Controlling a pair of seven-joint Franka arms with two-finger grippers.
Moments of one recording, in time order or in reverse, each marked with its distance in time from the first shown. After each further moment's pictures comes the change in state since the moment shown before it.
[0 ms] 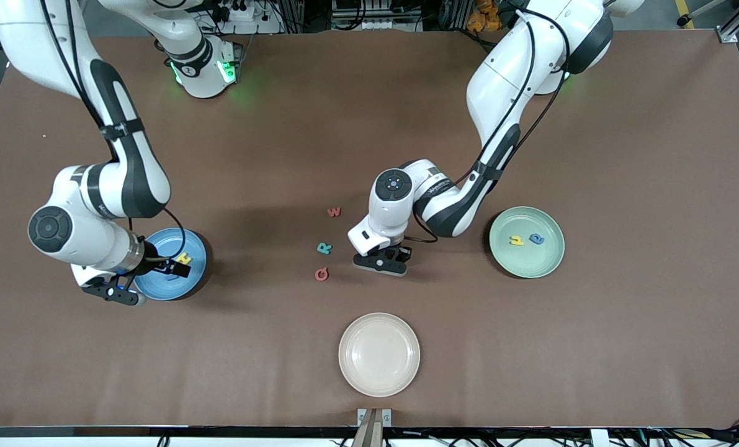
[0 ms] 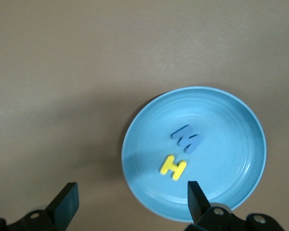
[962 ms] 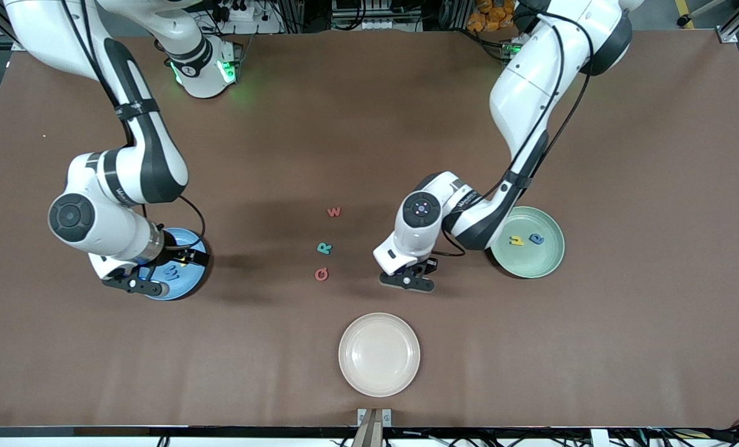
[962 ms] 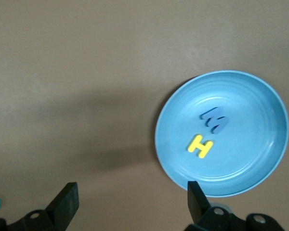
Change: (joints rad) left arm 0.120 -0.036 -0.034 0.018 -0.091 -0.169 0.176; right arm 0.082 -0.029 0.002 0.010 0.001 -0.044 0.041
